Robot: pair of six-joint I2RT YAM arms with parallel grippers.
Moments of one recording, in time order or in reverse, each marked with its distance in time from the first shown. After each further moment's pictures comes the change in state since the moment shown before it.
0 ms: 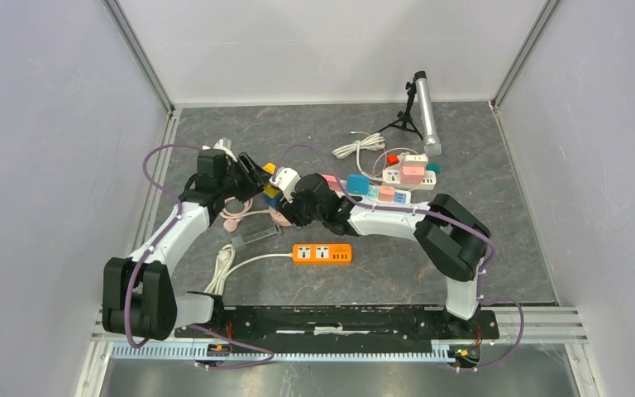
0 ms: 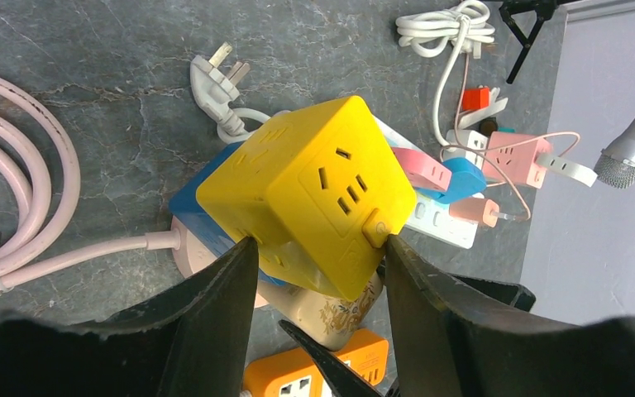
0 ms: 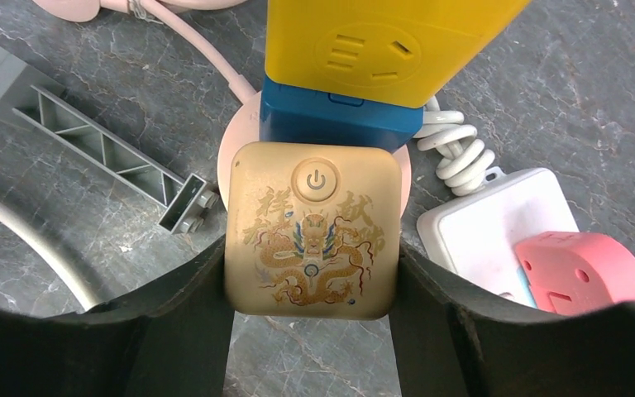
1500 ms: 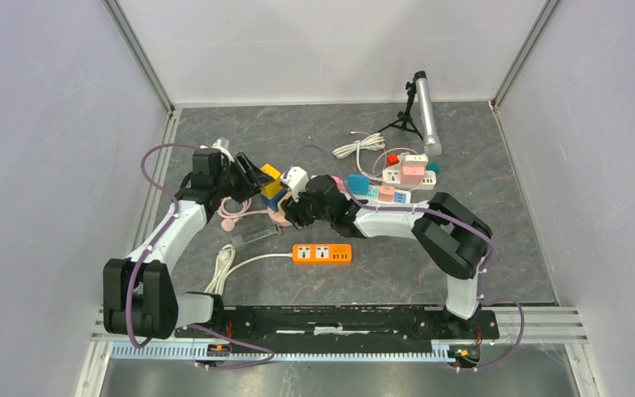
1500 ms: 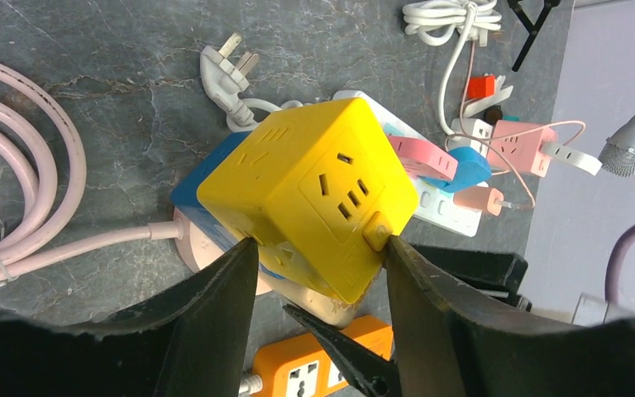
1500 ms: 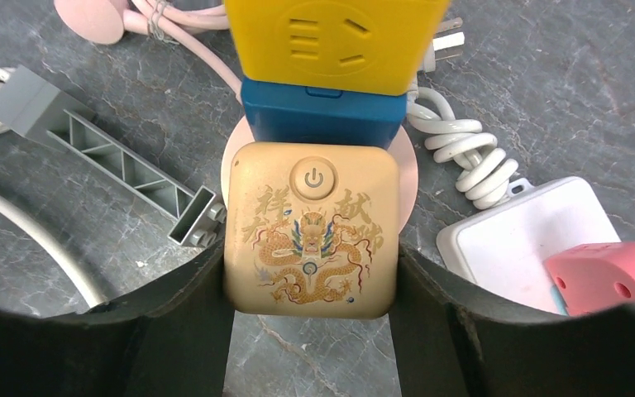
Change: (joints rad) left arm 0.045 -0.002 0.022 -0.060 0.055 0.042; right arm -0.032 0.000 -0.102 0.192 -0.082 0.054
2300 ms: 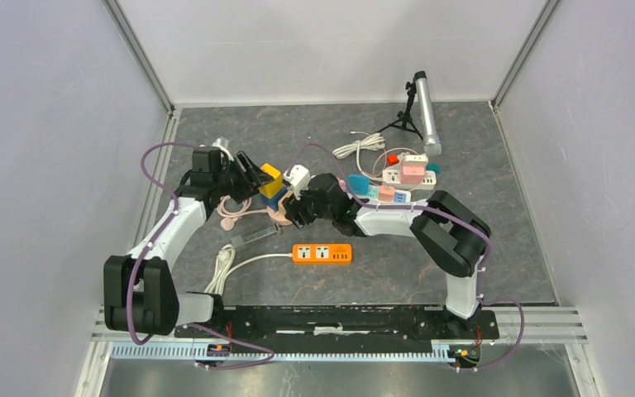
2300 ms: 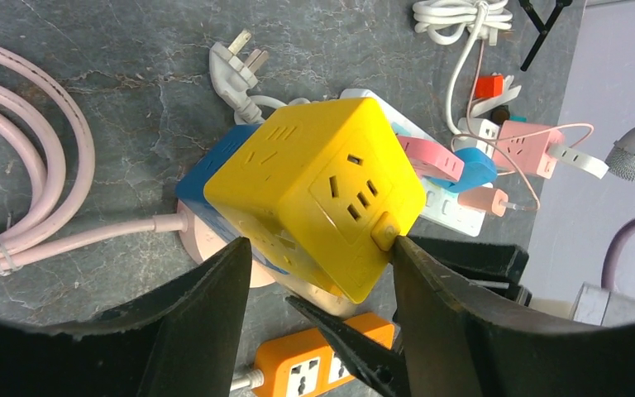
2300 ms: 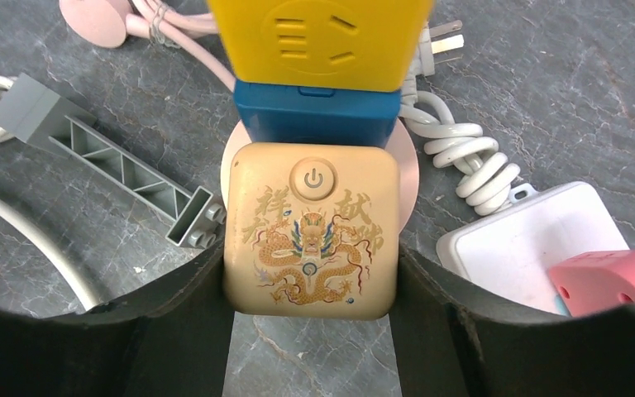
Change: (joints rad) left arm 0.009 0.019 0.036 -0.041 -0.003 0.006; right arm -0.047 0.014 -0.016 0.053 -0.084 0.051
